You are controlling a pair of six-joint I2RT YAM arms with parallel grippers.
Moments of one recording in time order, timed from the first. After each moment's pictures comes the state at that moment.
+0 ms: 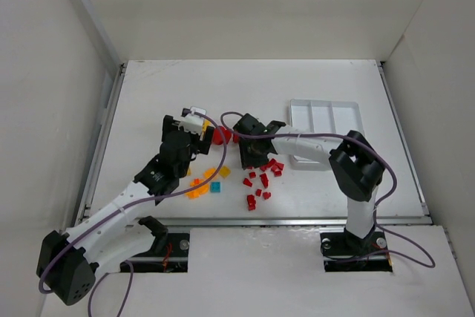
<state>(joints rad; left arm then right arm) -0.63 0.88 0.58 0.01 -0.50 0.09 0.85 1.91 1.35 -0.63 0.08 0.68</state>
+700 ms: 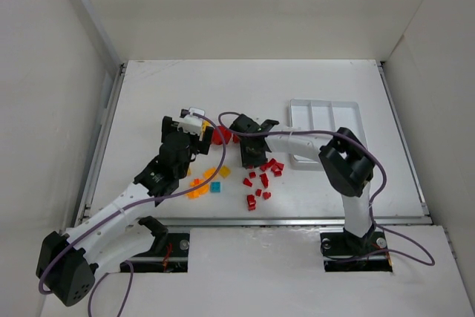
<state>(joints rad) -0.64 0.87 0.56 0.04 -0.51 0.08 0.85 1.99 1.42 -0.68 0.15 0.73</state>
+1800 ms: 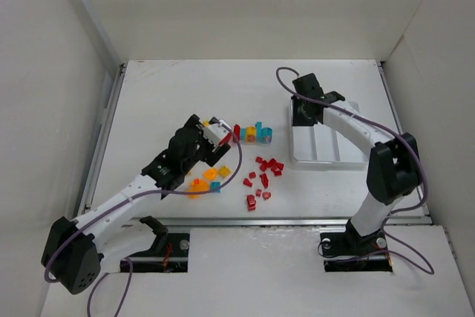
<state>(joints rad) -0.64 0.97 0.60 -0.02 -0.19 0.37 0.41 1.70 1.35 -0.62 0.20 0.38</state>
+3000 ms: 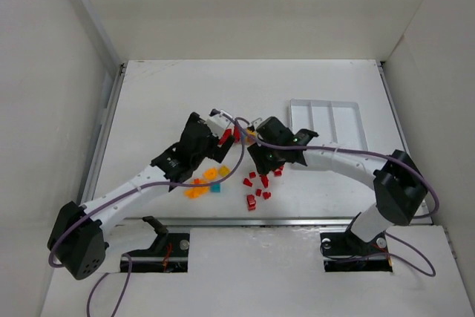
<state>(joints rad) -0.69 1.10 0.70 -0.10 -0.28 0.17 0.81 1.57 1.10 -0.55 0.01 0.20</state>
